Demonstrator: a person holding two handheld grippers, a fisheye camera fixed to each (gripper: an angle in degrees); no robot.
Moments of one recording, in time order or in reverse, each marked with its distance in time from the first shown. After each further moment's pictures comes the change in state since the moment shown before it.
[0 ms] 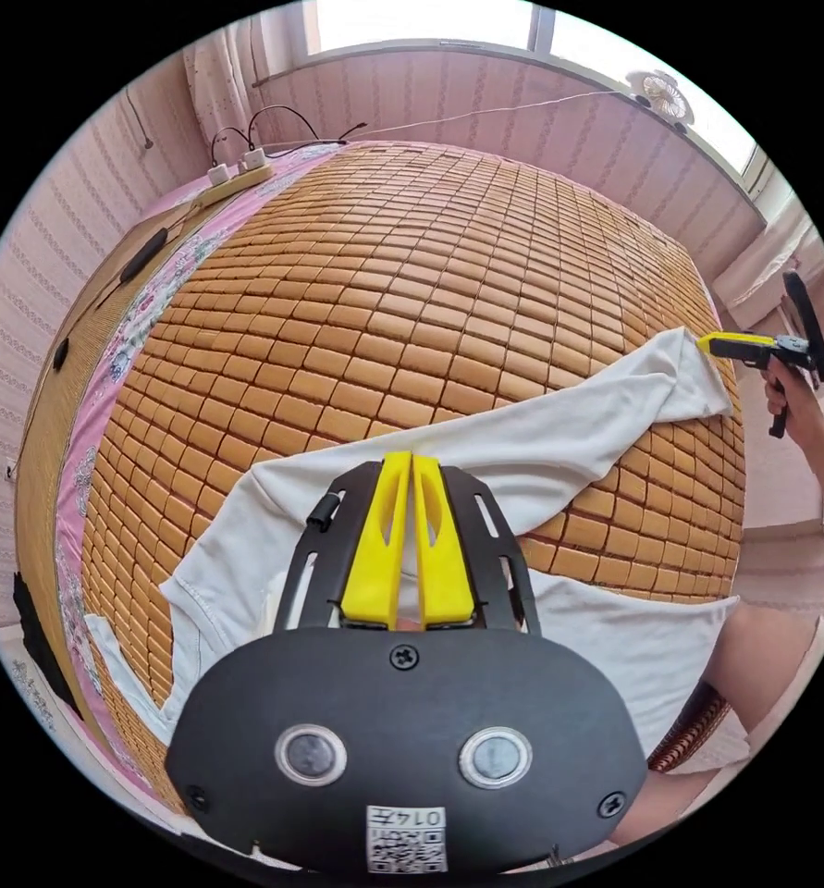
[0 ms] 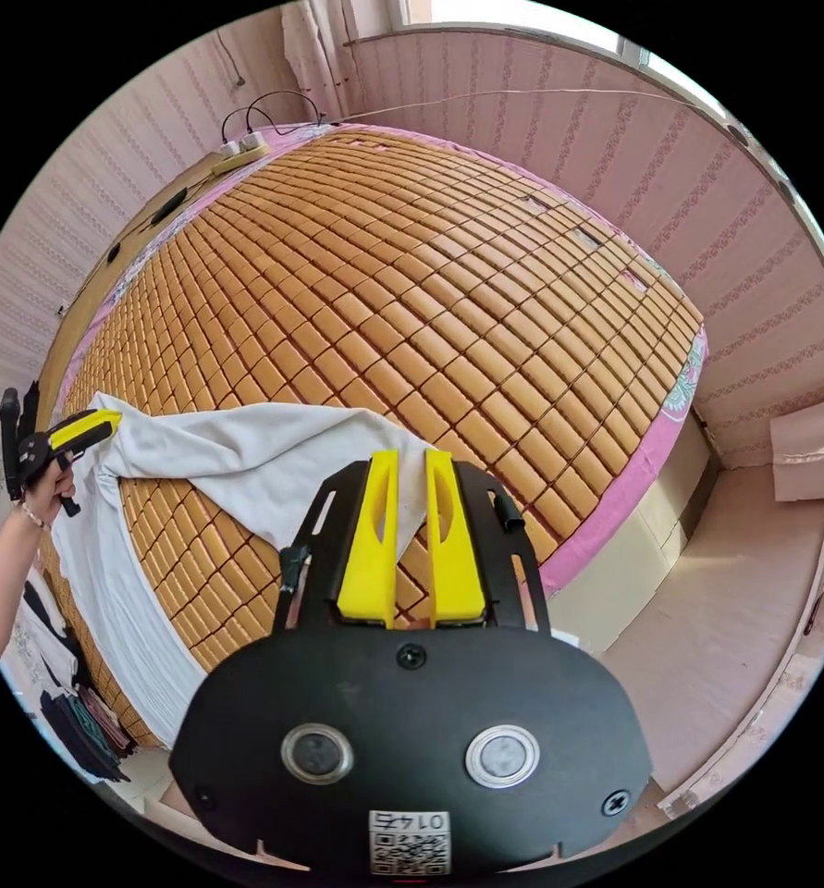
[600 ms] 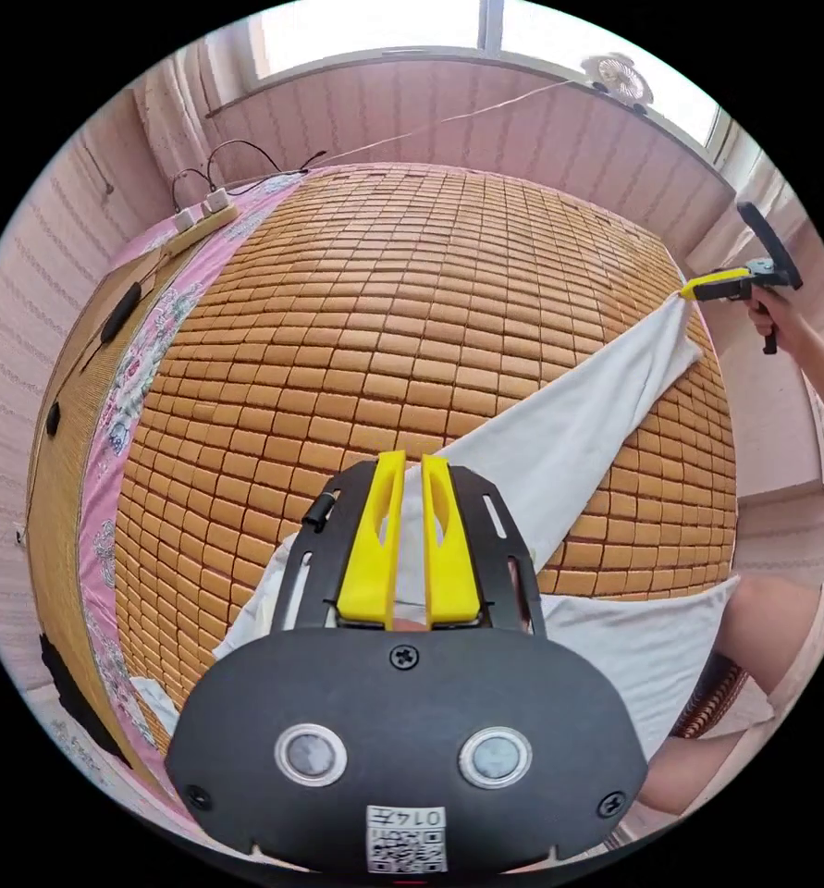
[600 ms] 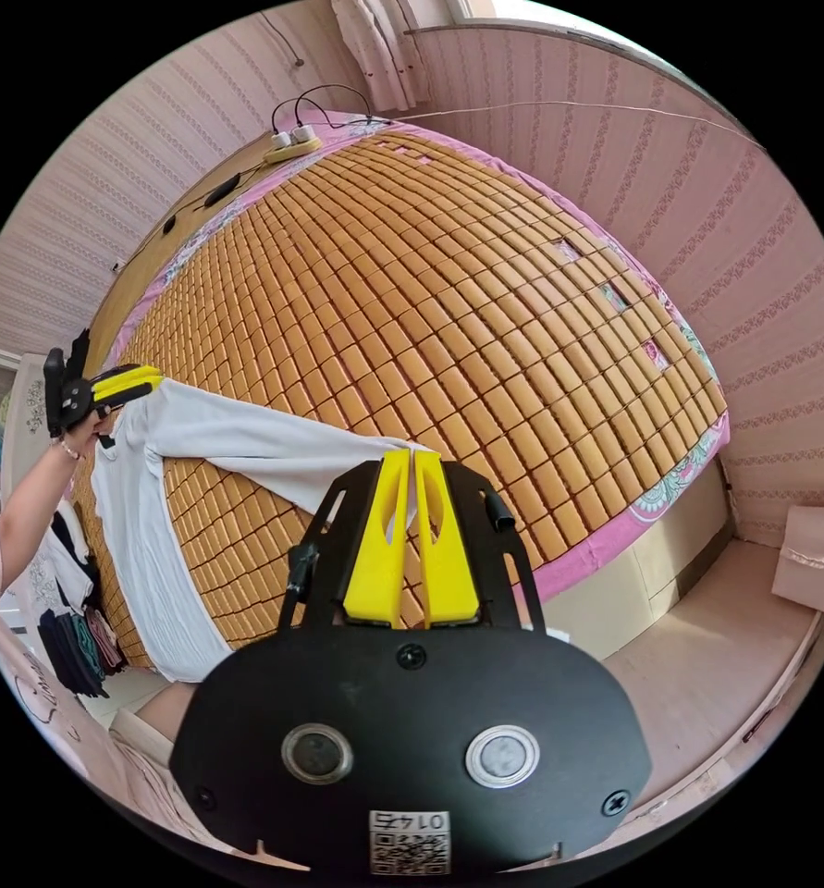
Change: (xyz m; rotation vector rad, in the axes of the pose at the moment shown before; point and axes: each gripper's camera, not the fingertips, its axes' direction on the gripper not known) left arm 0.020 -0.059 0.005 -0.089 -0.013 0.158; right arm 0.075 -0.076 -0.023 -0.093 -0.102 -0.130
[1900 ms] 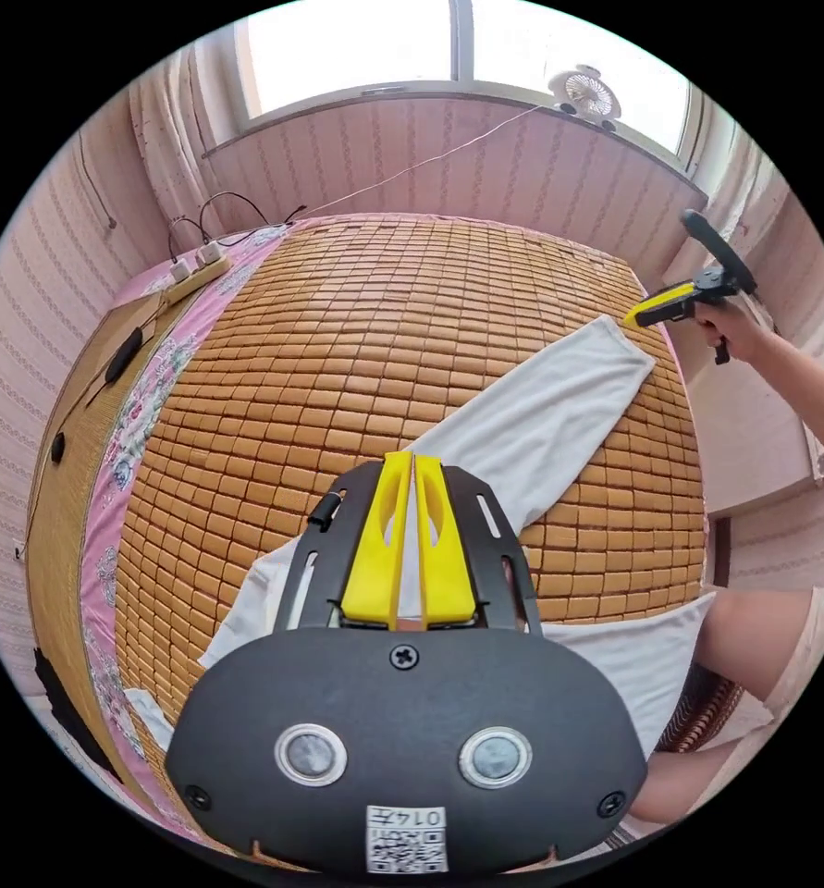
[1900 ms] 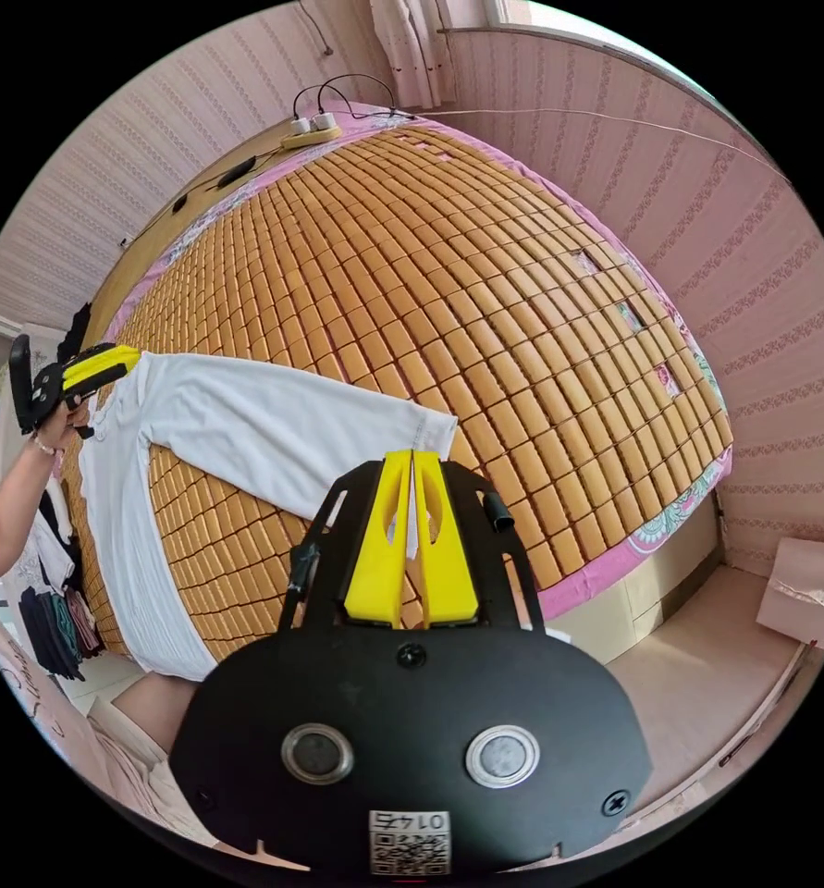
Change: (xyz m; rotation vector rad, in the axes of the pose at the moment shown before) left arm 0.068 0.037 -0.087 0.206 0.108 0.056; right arm -0.040 -0.070 0.046 0.025 0.046 -0.064
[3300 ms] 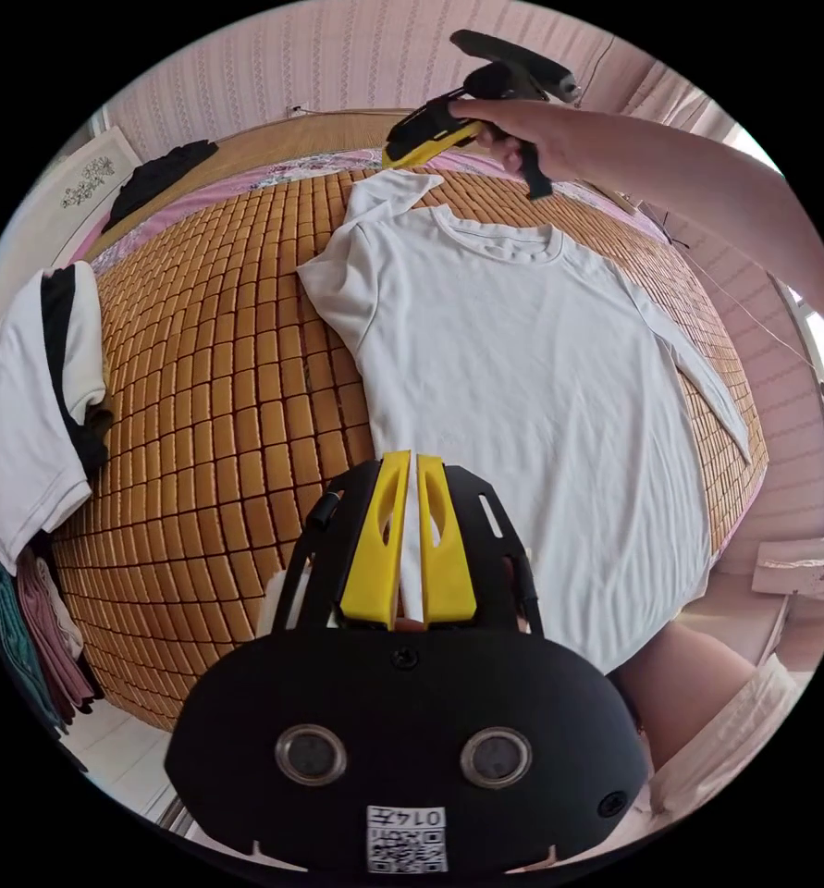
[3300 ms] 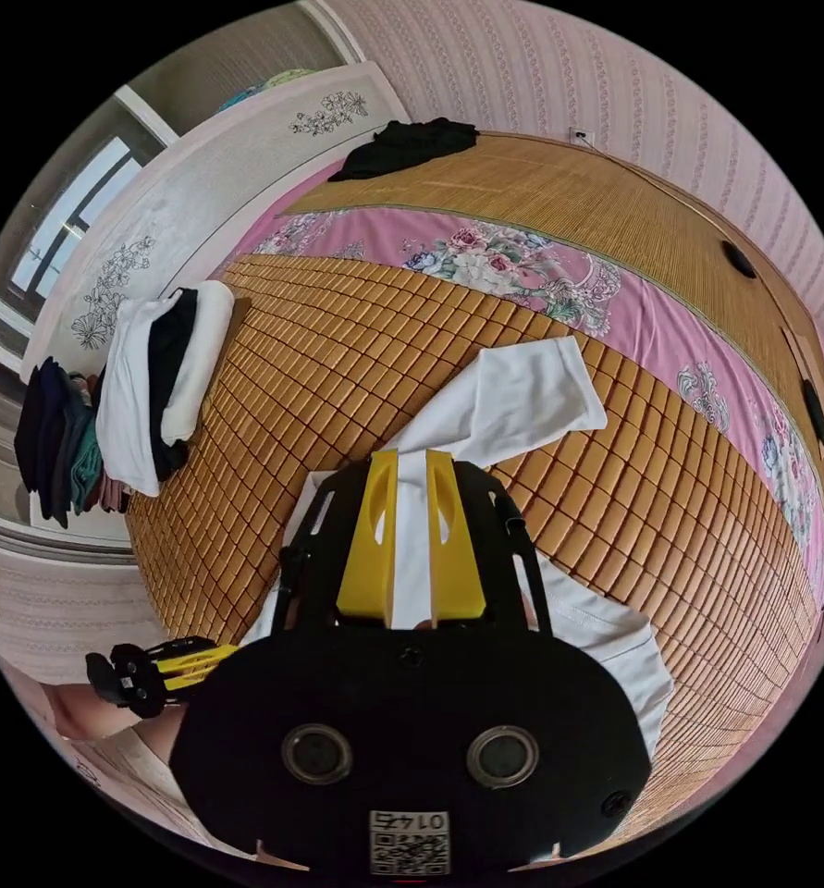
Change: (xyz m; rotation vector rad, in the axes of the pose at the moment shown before) left arm 0.100 0.565 -0.167 -0.056 -0.209 -1.170; right arm -0.889 -0.140 0.148 -0.086 -0.190 -0.993
